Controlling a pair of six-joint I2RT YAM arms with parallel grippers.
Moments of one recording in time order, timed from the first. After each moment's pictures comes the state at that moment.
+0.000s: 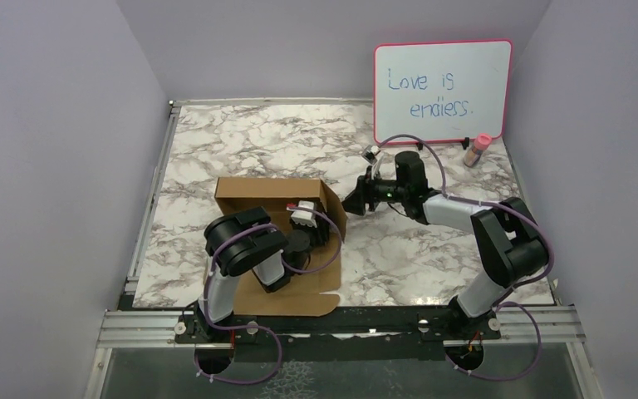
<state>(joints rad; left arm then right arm) -0.93 1.99 0.37 1.46 -0.53 -0.34 0.42 1.65 0.80 0.40 -0.82 0.20</state>
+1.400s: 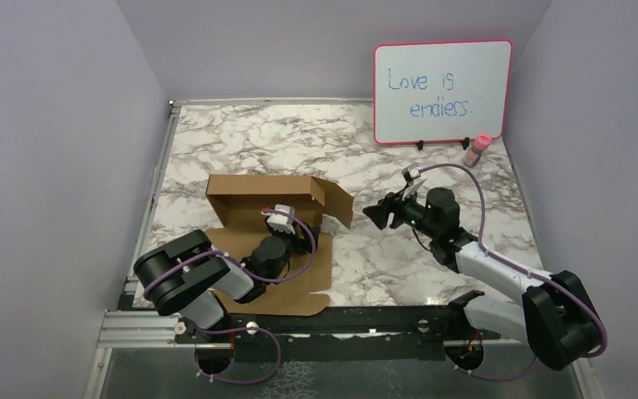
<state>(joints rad) -0.90 1.56 0.15 1.23 -0.45 -0.42 0.44 1.14 0.40 0.48 -0.33 0.27</state>
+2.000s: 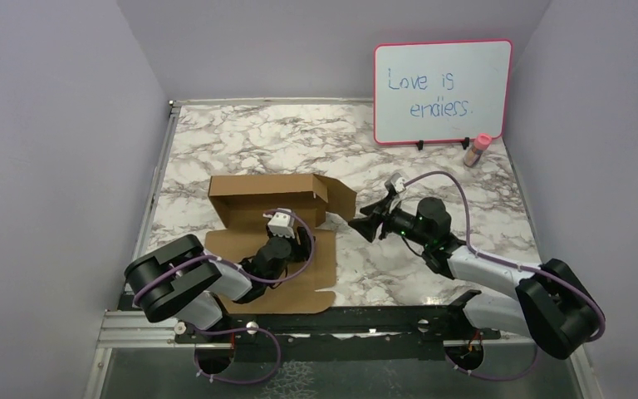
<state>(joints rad) -0.92 1.45 0.14 0.93 -0.44 -0.53 0.56 1.16 0.32 0.68 -0.43 0.20</state>
